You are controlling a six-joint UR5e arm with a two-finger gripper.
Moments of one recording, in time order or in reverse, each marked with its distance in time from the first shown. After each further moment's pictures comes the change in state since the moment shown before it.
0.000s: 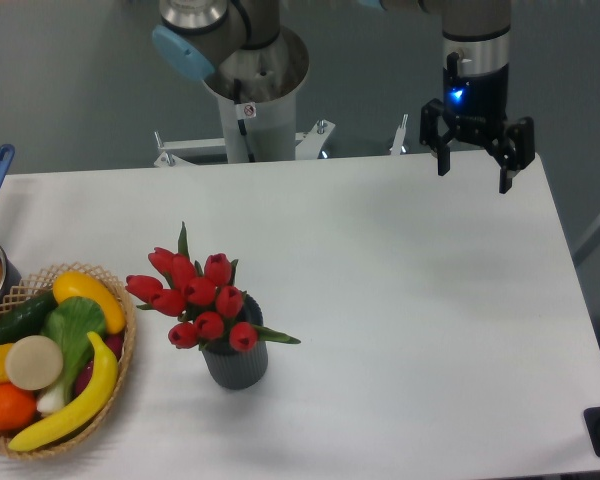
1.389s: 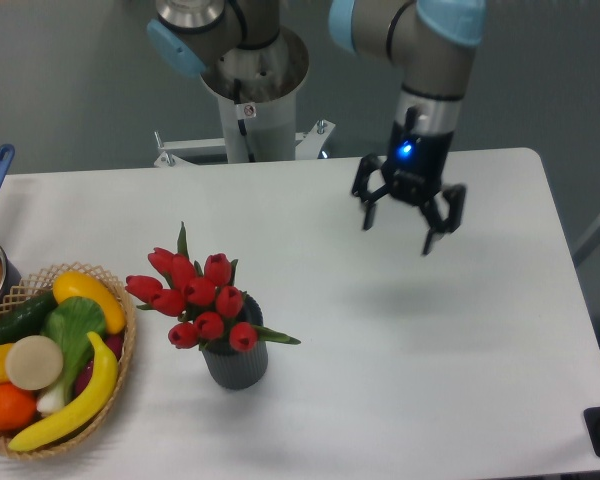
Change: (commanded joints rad) arm -0.164 -0.136 -0.080 0.074 -0.461 -0.216
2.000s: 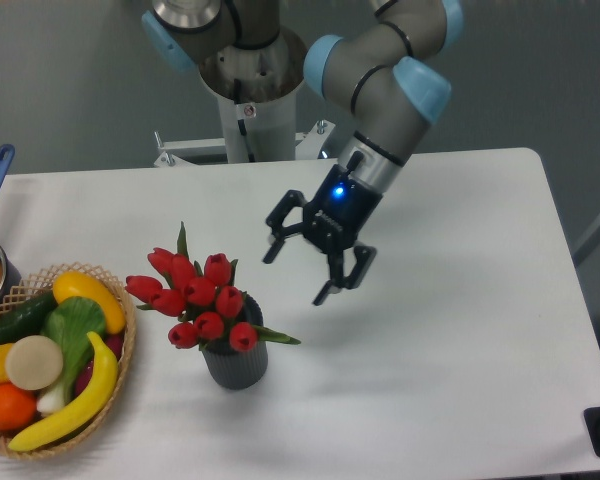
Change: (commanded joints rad) arm -0.087 -0.052 -0.035 0.006 -0.339 0.000
